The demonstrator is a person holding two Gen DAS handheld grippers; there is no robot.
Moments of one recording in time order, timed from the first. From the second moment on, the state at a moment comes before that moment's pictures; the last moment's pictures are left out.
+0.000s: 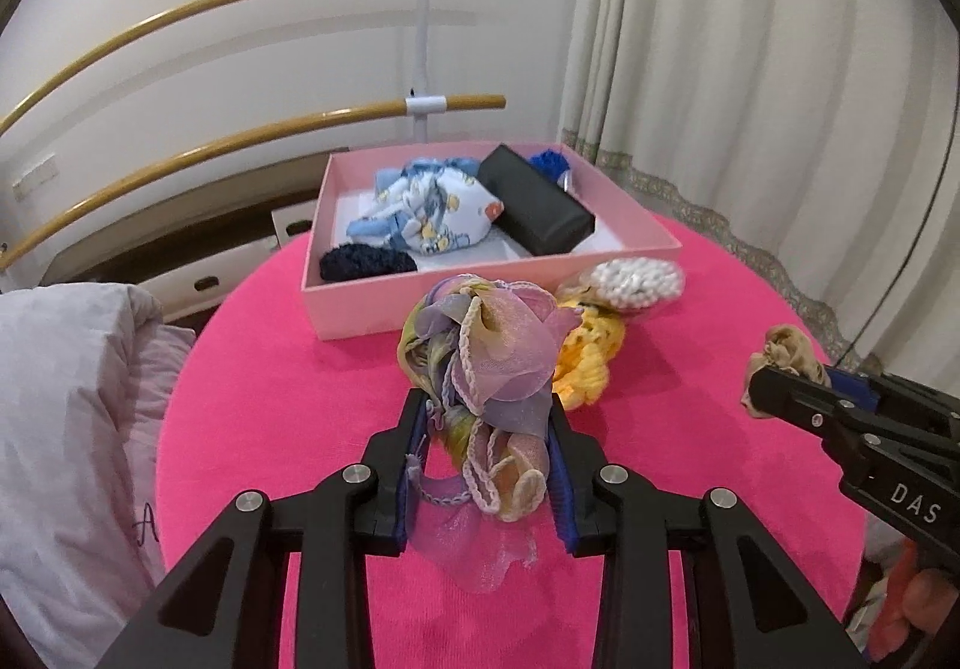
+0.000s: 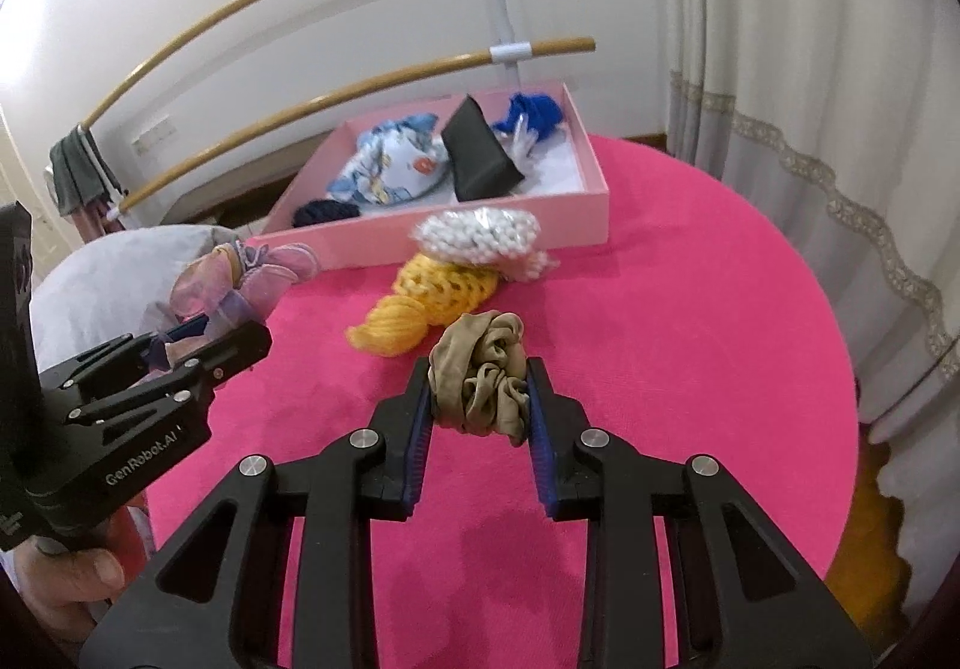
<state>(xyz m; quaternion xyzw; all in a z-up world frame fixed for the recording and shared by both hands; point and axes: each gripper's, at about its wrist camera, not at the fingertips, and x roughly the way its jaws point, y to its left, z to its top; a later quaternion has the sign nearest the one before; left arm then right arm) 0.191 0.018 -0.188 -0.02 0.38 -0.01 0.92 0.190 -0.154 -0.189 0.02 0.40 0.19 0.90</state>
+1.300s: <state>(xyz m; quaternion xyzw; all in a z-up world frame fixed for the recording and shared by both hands) 0.142 0.043 -0.089 -0.04 0.29 0.02 0.96 0.190 -0.128 -0.090 0.02 0.28 0.24 0.93</state>
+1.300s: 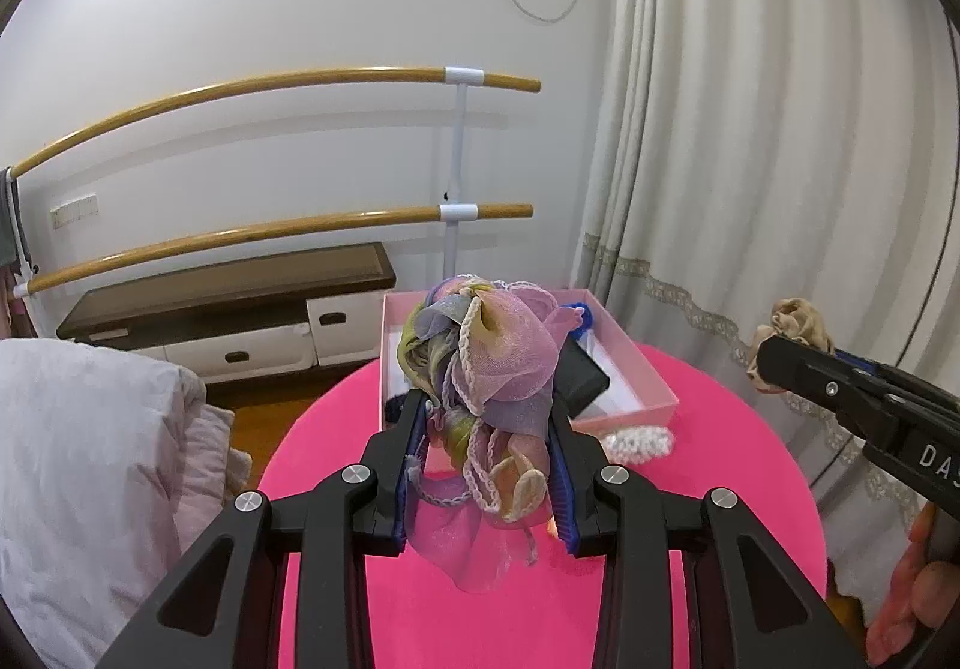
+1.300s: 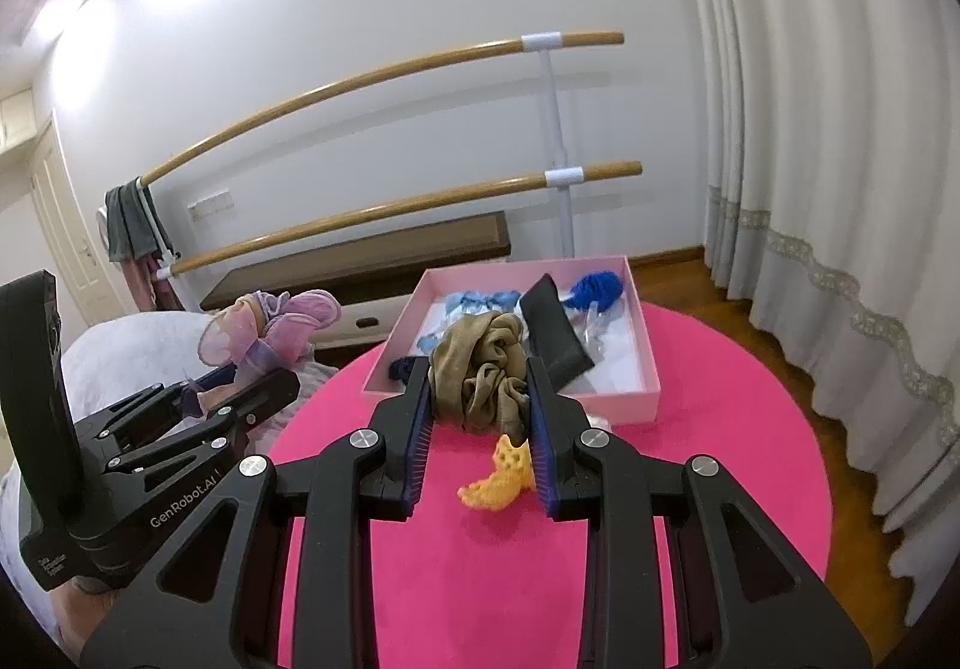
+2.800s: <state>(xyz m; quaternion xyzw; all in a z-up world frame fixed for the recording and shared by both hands) 0.459 0.054 -0.185 -0.03 0.40 0.07 0.91 0.399 -0.075 -0.186 0.03 0.42 0.23 0.88</state>
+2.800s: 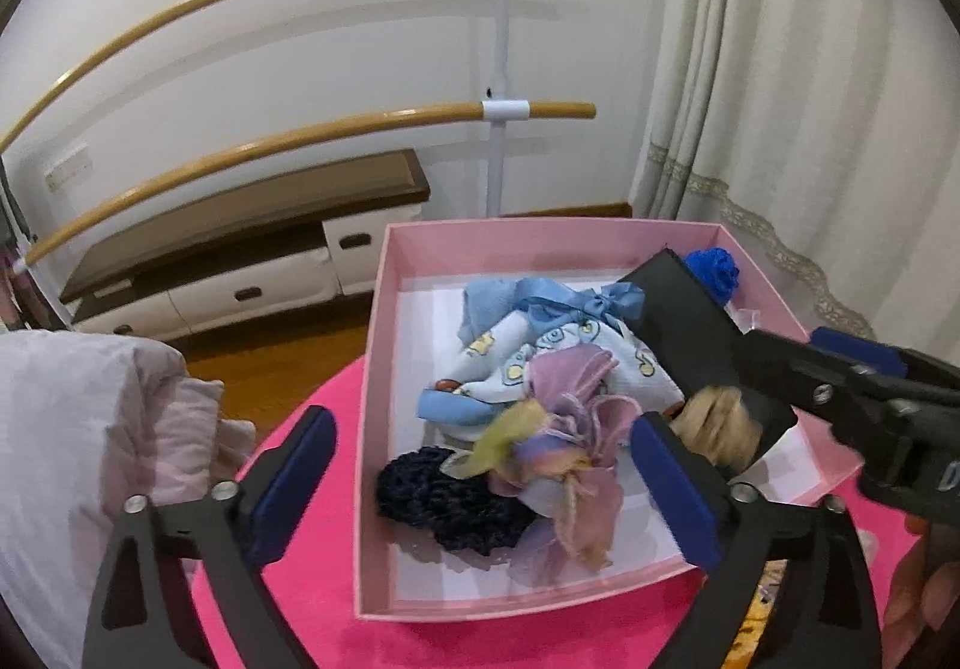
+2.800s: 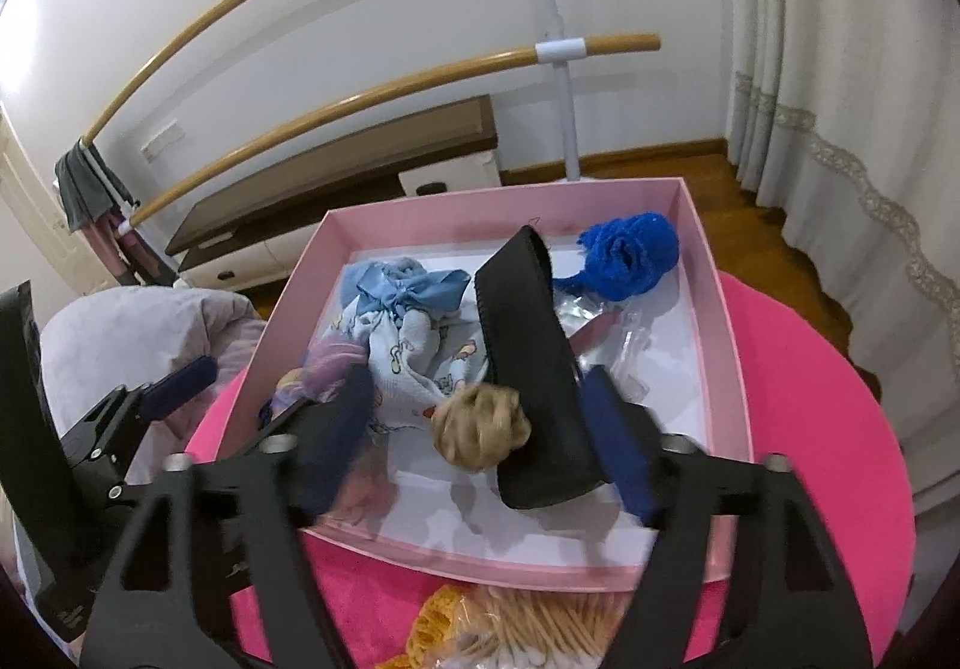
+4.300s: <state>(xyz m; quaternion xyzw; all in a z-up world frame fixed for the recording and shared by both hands) 0.109 0.020 -0.094 -0.04 0.26 0.03 0.96 0.140 -0.202 -0.083 0.07 0.27 0.14 0.95</state>
